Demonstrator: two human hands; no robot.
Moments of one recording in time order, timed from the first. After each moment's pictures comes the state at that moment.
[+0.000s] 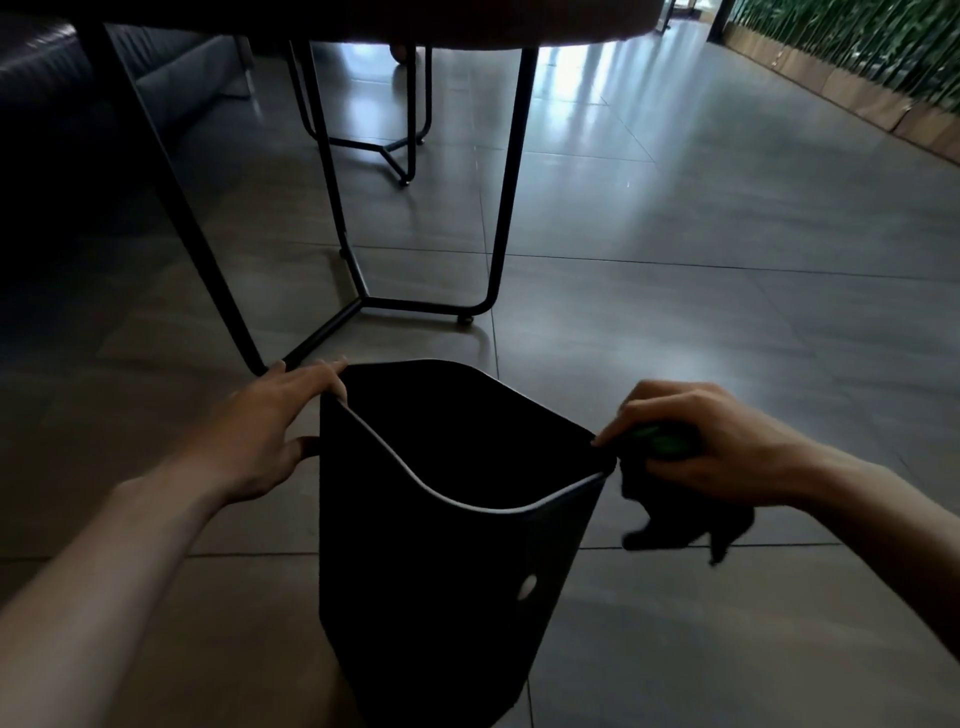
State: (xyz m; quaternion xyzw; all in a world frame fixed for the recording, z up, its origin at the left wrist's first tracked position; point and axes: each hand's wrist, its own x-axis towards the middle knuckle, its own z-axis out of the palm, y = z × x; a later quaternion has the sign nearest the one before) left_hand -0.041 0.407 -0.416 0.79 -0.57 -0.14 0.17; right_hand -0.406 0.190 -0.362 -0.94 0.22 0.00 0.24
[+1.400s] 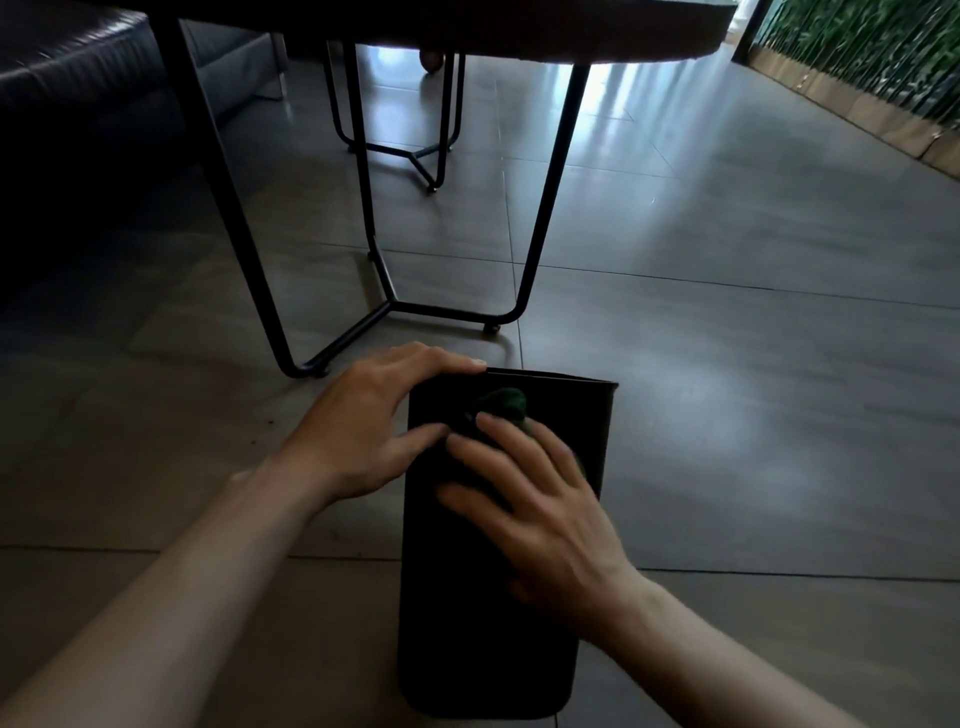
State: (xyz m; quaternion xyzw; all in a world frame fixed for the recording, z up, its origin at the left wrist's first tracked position) left_hand -0.069 0.382 -0.402 0.64 -0.67 -0.10 0.36; right_hand -0.289 0.312 -0.443 -0.96 0.07 -0.26 -0.06
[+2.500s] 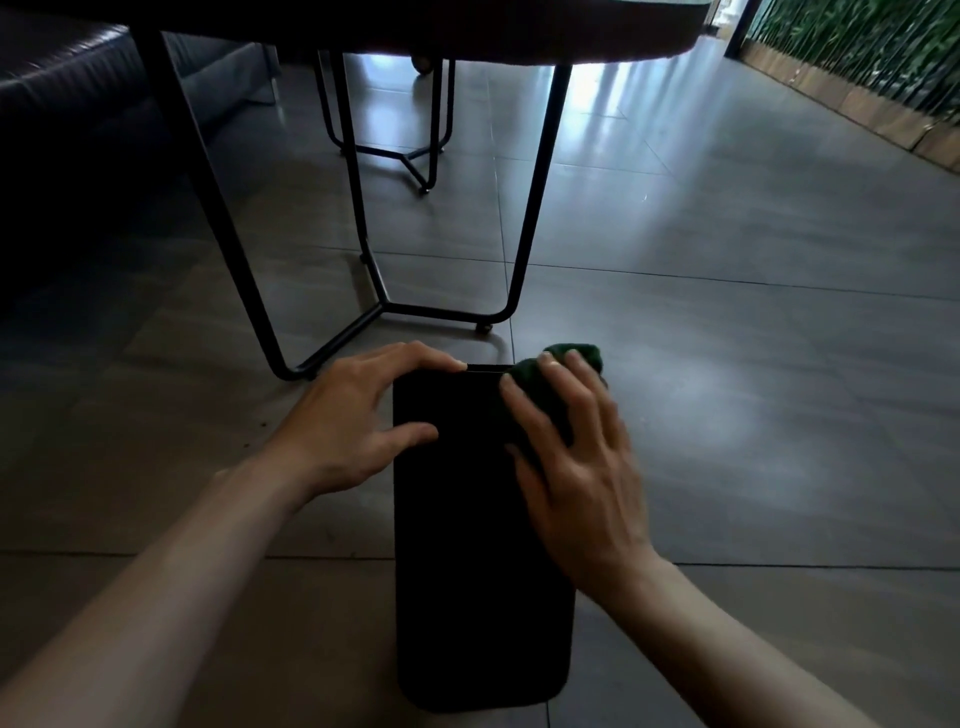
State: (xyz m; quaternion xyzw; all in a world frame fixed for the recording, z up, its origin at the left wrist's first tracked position) left_hand -0.070 0.380 -0.398 0.66 -0.65 -0.12 0.36; right_hand -0.303 0.286 -0.434 -0.90 0.25 -0.35 -0.01
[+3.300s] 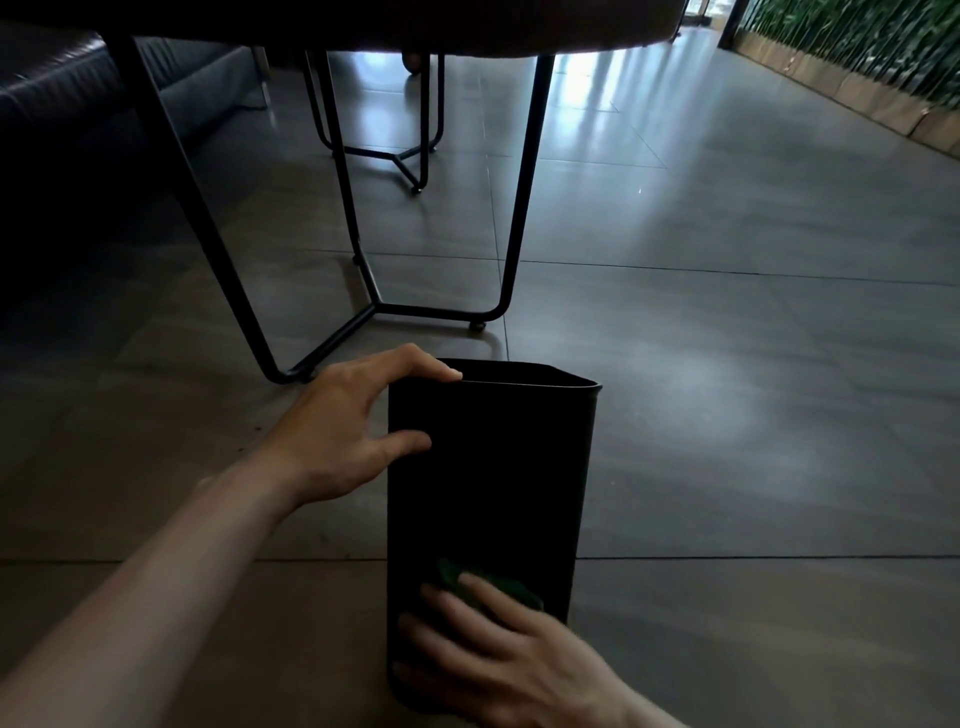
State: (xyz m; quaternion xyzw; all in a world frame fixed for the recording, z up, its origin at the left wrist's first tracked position) left_hand -0.084 0.380 -0.393 0.67 -0.64 -0.15 0.35; right_hand -0.349 0.351 -0.523 -0.96 -0.09 -0.13 -0.25
